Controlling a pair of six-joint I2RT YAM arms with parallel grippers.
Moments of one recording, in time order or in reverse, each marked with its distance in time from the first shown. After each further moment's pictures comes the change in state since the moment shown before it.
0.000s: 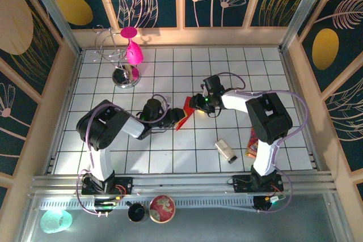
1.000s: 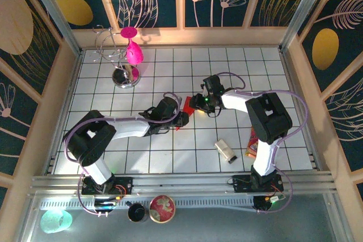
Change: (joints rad) left arm -0.185 -0.192 0.192 -0.662 -0.425 0.485; right arm 0.000 0.003 0.003 -0.004 0.000 0.001
